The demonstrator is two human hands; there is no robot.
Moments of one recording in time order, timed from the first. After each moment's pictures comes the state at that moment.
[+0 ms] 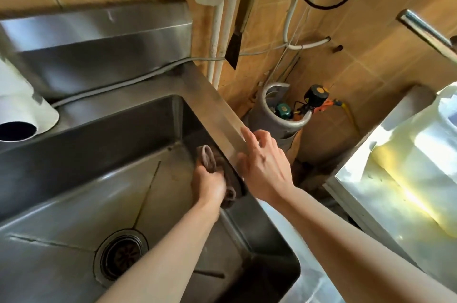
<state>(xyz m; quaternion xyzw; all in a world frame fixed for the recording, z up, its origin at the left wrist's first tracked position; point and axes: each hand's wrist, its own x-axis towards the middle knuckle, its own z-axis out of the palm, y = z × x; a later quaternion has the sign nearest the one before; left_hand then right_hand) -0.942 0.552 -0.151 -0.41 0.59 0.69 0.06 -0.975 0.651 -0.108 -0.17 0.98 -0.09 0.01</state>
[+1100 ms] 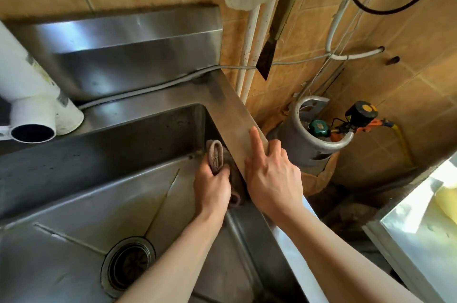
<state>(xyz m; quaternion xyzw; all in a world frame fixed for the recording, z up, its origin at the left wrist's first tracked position) -0.972 0.532 -0.172 -0.40 0.60 0.69 -0.06 -1.009 0.626 -0.123 -0.18 0.98 -0.09 0.03</state>
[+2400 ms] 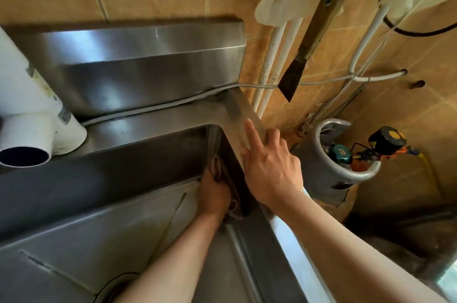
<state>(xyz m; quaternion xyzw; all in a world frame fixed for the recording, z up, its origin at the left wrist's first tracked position) -1.026 0.490 -0.231 -0.41 0.69 0.60 -0.01 -1.066 0.575 -0.133 -0.24 0.97 -0.09 0.00</state>
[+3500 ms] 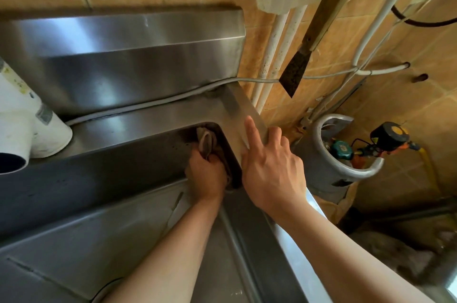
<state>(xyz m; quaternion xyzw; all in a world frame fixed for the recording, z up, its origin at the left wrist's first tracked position) -1.055 0.473 -0.208 -0.46 0.67 0.56 -0.17 -1.064 0.570 -0.133 -0.22 0.97 -0.08 -0.01</state>
